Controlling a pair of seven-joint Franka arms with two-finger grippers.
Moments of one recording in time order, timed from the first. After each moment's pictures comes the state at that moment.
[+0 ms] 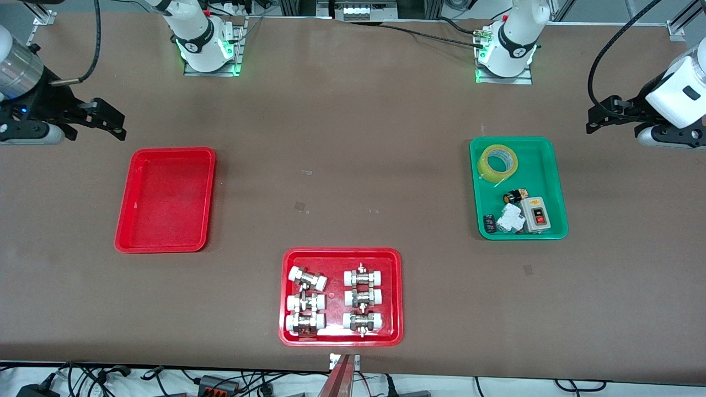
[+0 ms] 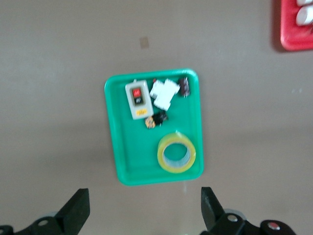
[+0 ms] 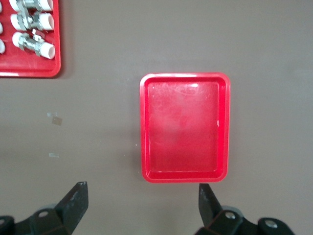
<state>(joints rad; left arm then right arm) 0.06 -0.02 -0.08 -1.66 -0.03 1.59 0.05 -0.03 -0.01 0.14 -1.60 -0.01 1.63 0.09</state>
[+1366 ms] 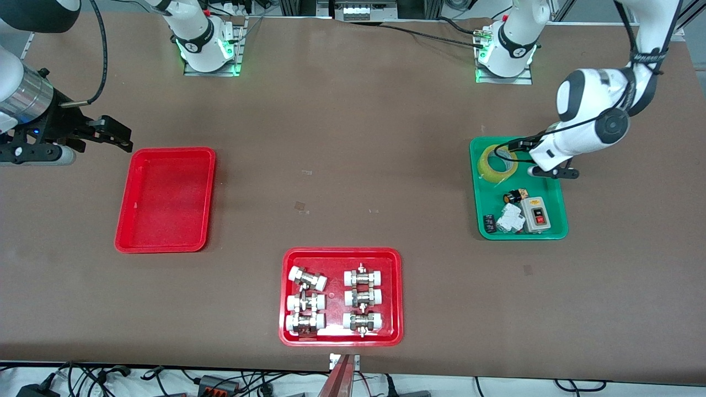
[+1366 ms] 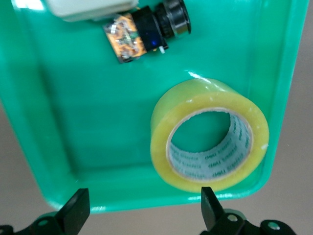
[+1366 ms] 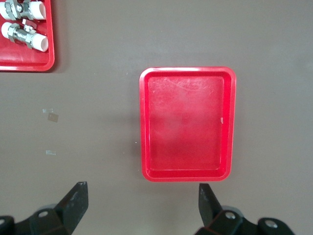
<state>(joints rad) 0.09 0.12 -0.11 -2.44 -0.05 2.24 0.06 -0.03 0.07 0.14 -1.57 -0.01 1.61 0.09</state>
